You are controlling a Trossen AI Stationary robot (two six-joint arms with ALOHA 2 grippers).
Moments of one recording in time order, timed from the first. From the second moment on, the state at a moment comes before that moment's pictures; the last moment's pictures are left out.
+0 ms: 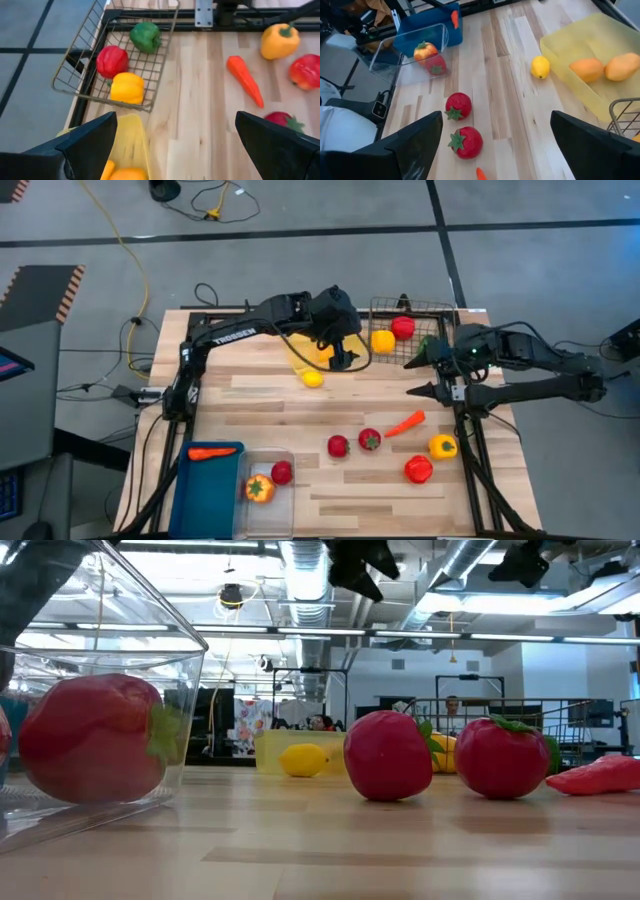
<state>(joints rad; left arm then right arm) 0.21 2.07 2.34 -1.02 -0.01 0.14 -0.12 0.75 0.99 -0.81 -0.18 0.16</state>
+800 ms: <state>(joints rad) 0.17 1.50 1.26 -0.26 -0.15 -0.06 -0.10 0.88 0.99 -1.16 -0.19 0.20</state>
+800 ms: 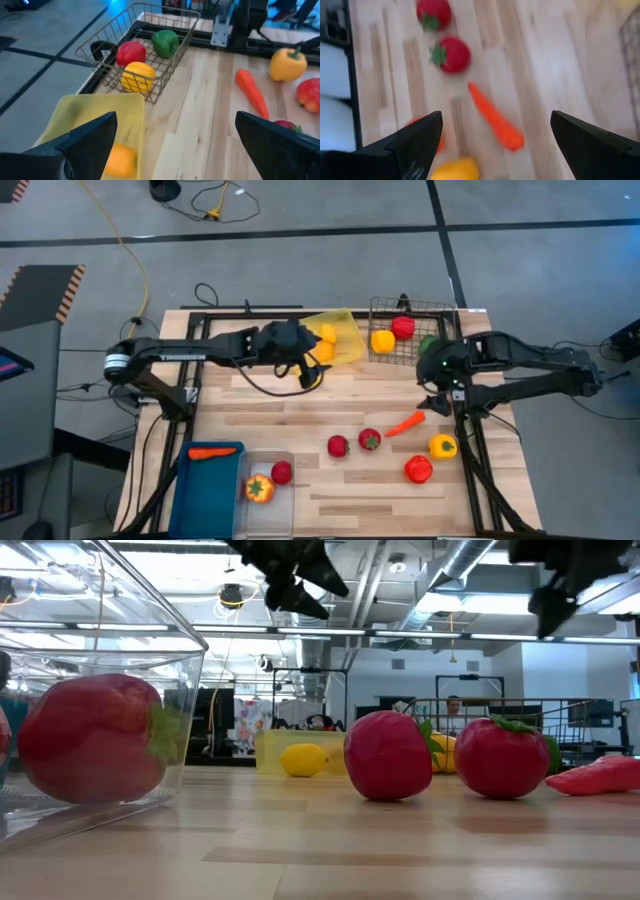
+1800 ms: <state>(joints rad) 0.12 1.46 1.16 -0.23 -0.17 -0.14 0.35 0.89 0.99 -1.29 -0.20 0.62</state>
